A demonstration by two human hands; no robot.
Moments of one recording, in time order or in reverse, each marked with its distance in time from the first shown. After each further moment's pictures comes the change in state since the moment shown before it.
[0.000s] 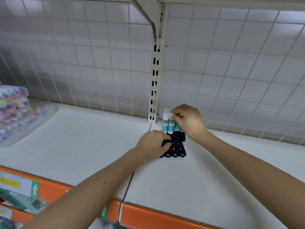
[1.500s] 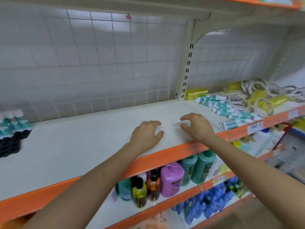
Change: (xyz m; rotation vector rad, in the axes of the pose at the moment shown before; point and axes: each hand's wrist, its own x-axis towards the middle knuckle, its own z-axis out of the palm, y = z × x) left_hand 0.016 0.418 0.111 -0.186 -0.122 0.322; right_hand -0.346 0.235 -0.299 -0.369 0.071 0.652
